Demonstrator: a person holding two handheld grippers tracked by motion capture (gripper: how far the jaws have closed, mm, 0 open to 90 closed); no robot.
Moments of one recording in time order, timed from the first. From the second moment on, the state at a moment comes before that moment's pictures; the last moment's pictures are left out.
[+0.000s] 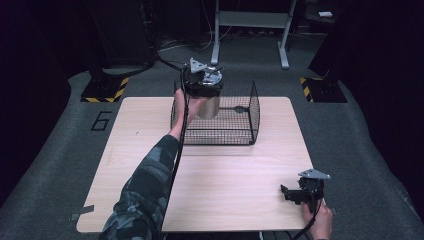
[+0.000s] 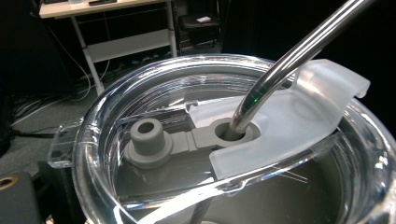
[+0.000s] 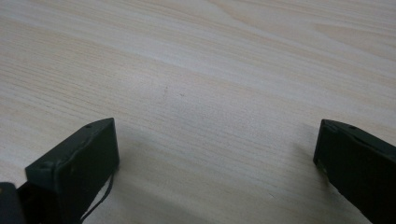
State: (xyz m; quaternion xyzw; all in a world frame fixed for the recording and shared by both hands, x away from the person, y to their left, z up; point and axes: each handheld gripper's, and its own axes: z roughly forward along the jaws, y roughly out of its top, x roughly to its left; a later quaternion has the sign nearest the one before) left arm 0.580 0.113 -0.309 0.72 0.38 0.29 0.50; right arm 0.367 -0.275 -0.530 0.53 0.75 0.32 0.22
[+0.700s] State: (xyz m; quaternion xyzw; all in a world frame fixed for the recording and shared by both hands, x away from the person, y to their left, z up) left arm 0.610 0.100 -0.341 0.73 0.41 0.27 0.47; right arm 0.368 -0.274 -0.530 0.53 0.75 0.32 0.22
